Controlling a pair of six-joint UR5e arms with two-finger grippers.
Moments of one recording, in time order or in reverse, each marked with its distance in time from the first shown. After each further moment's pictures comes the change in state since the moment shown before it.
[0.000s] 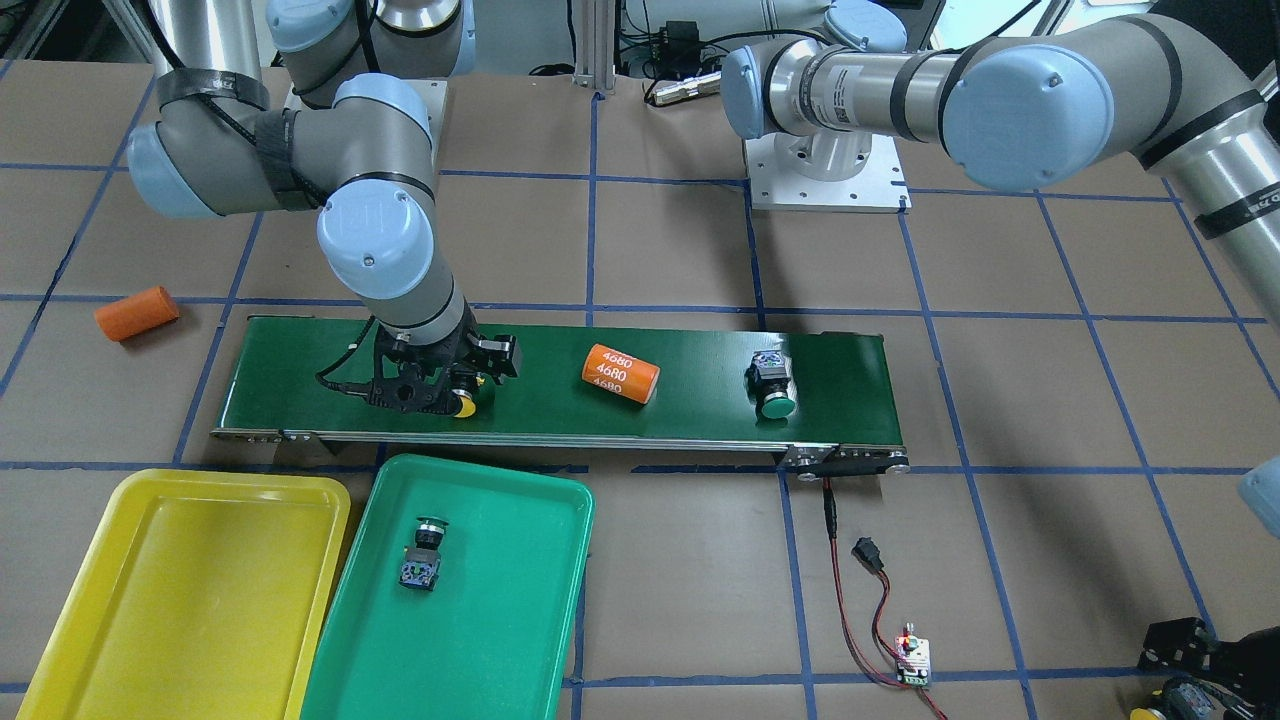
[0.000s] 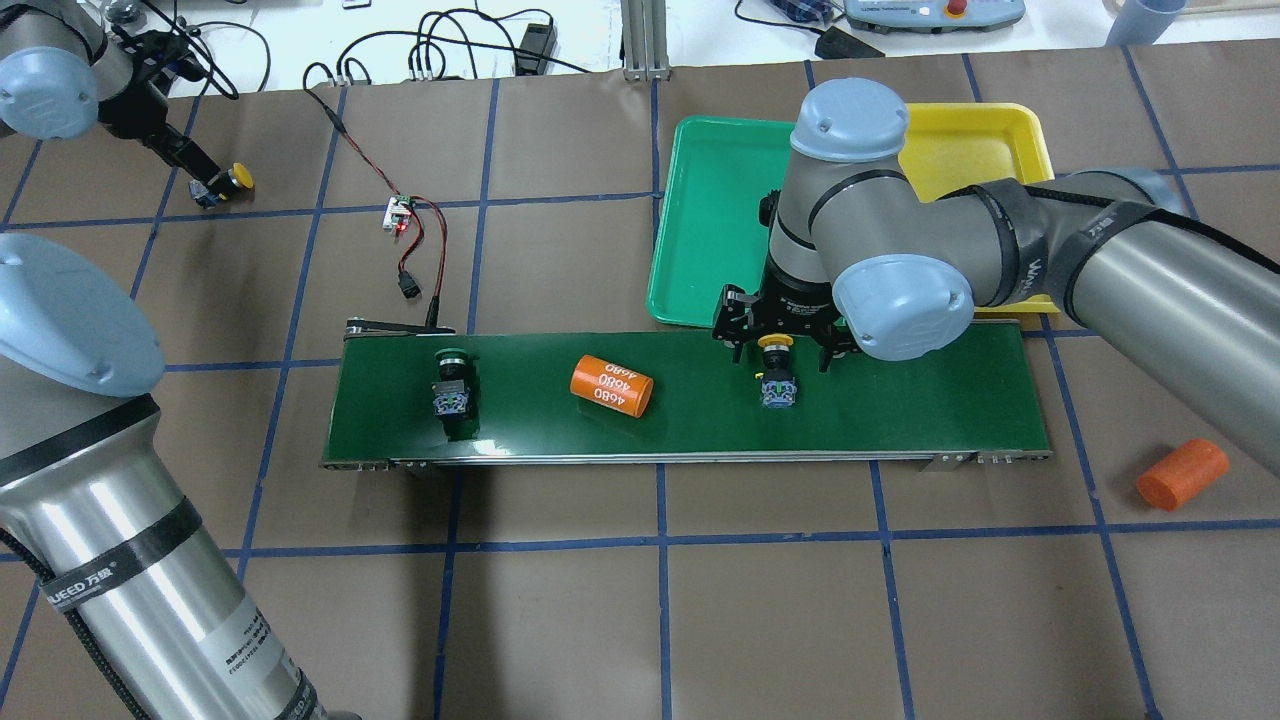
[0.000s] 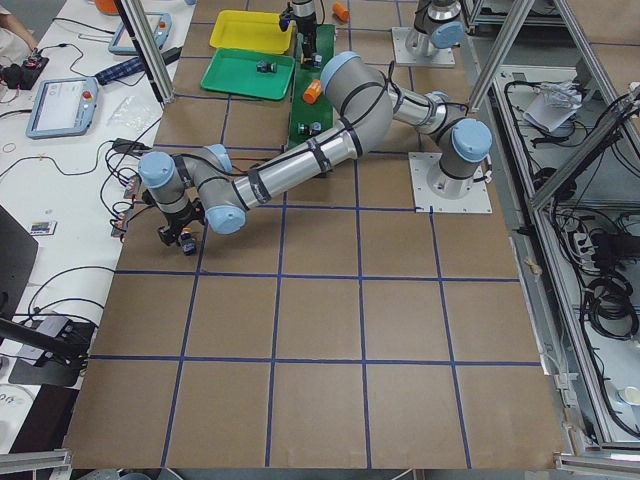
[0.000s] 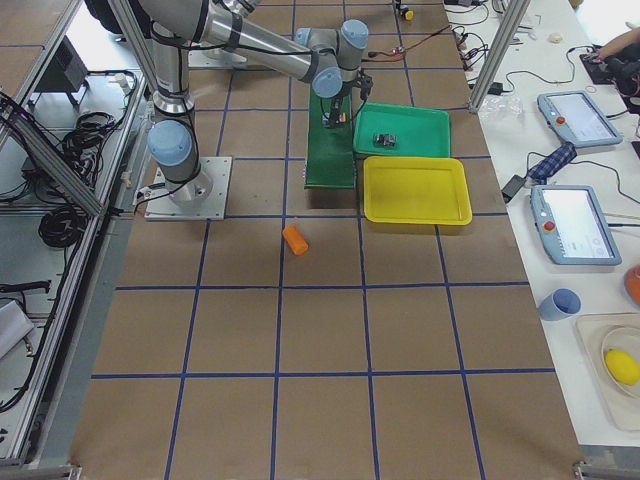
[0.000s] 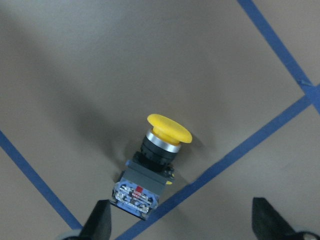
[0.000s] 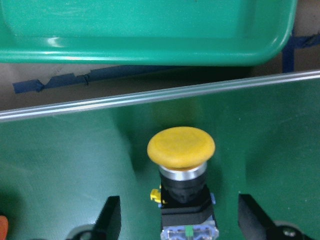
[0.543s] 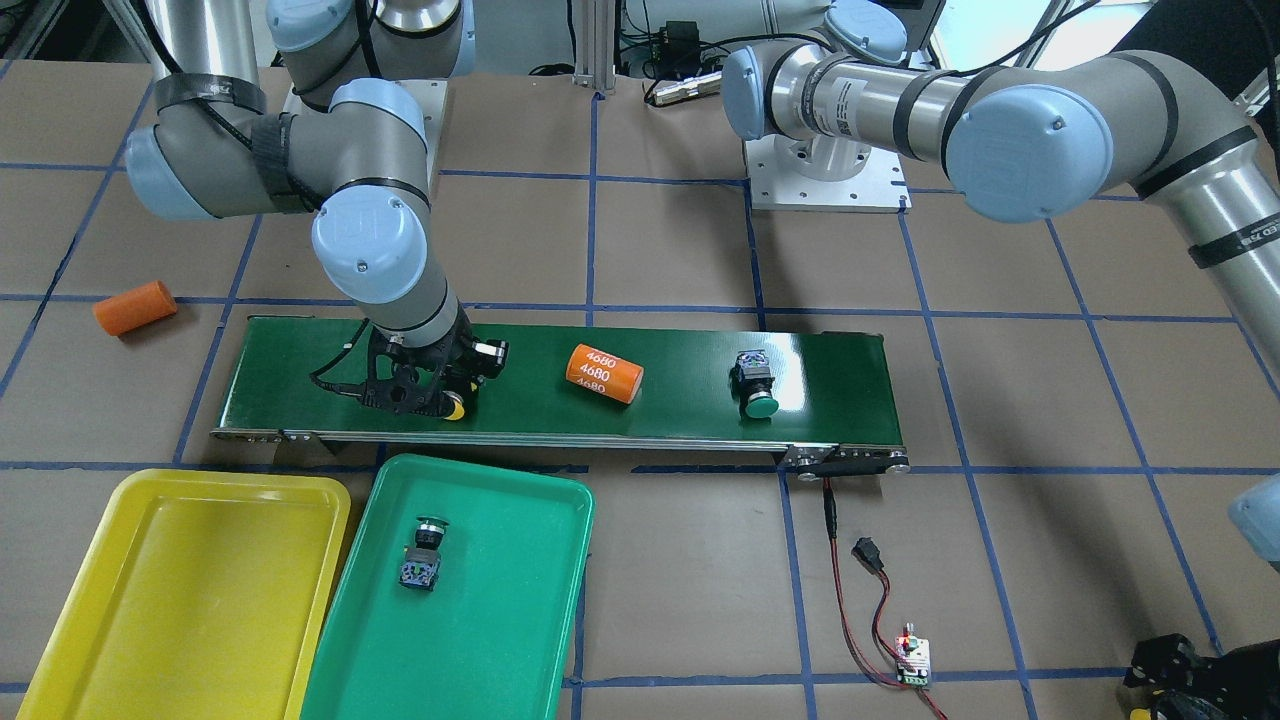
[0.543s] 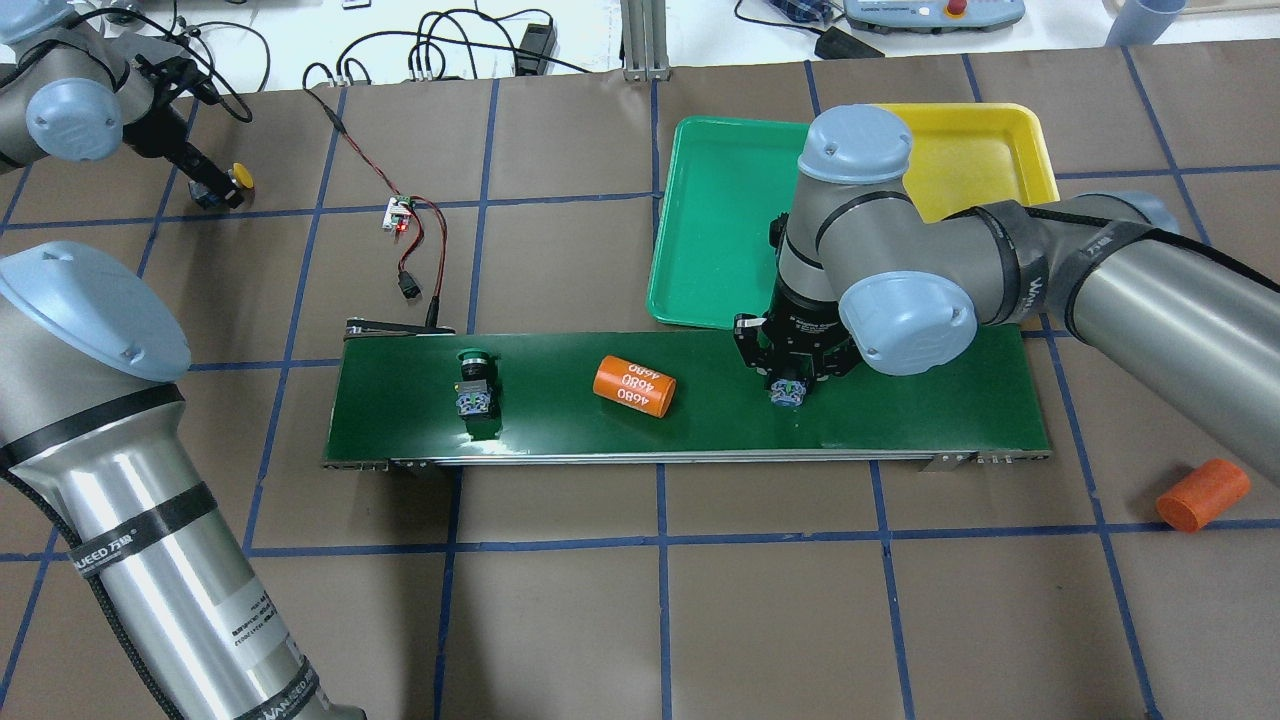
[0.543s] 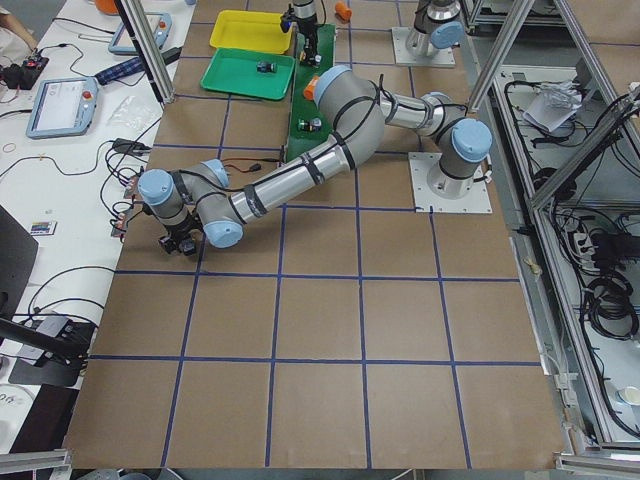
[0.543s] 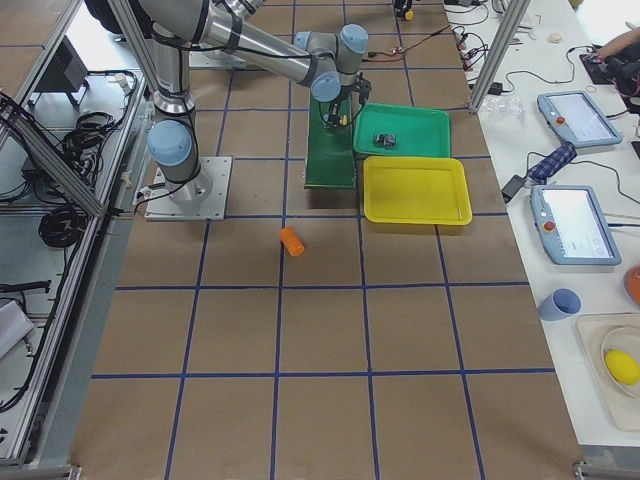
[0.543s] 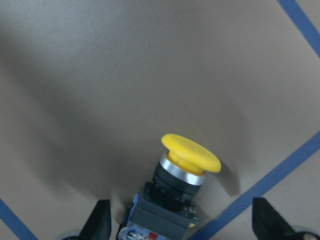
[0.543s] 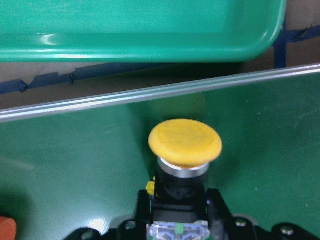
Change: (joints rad) left arm 0.007 -0.053 0.045 -0.011 -0.030 0.001; right arm -0.013 -0.002 0.003 -0.006 -0.007 0.003
